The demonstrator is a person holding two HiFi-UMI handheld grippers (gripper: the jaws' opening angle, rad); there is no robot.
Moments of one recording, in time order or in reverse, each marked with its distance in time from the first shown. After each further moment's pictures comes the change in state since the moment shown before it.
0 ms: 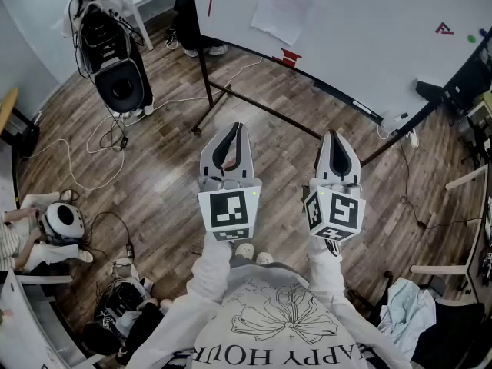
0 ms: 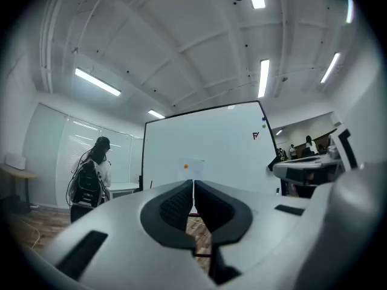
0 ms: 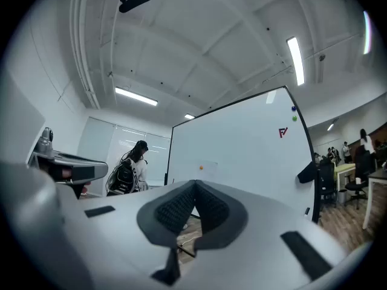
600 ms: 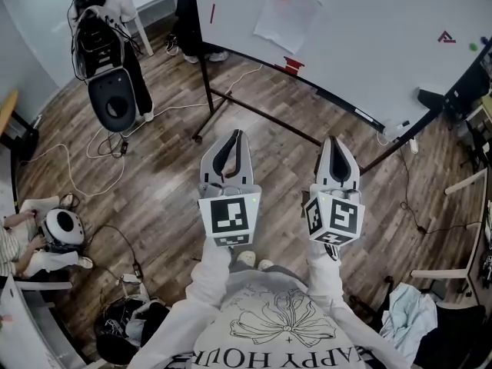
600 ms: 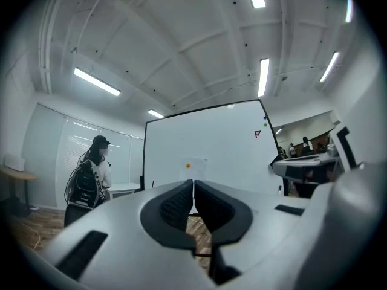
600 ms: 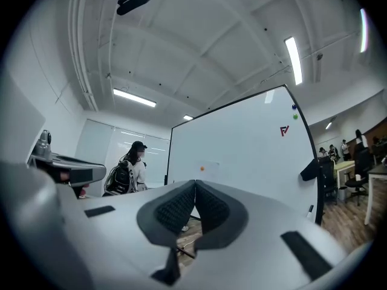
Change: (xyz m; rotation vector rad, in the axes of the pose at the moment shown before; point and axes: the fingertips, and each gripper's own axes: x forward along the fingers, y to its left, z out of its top) left arm 0.008 0.022 -0.005 0.011 0.003 -0.006; right arm 0.015 0.014 -0.002 0.022 -0.014 -0.015
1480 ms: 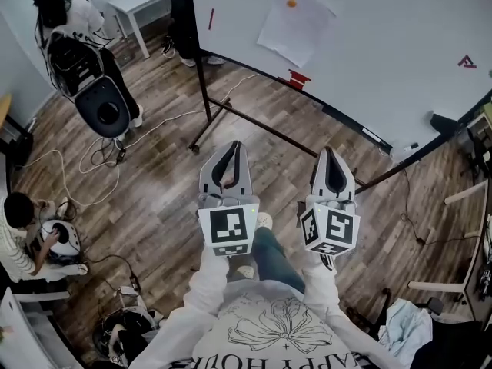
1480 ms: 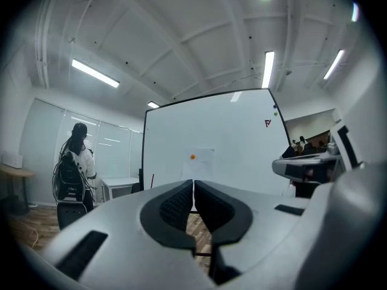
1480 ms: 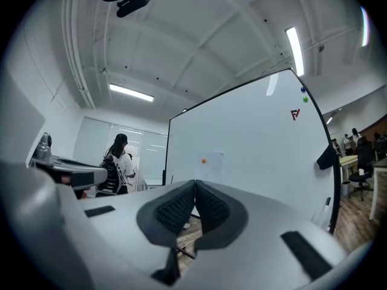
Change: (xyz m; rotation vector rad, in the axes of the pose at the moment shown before) left arm 0.089 0.039 -0.037 -0.011 0.053 -0.003; right arm 0.096 0.010 -0.036 0.016 0.042 0.005
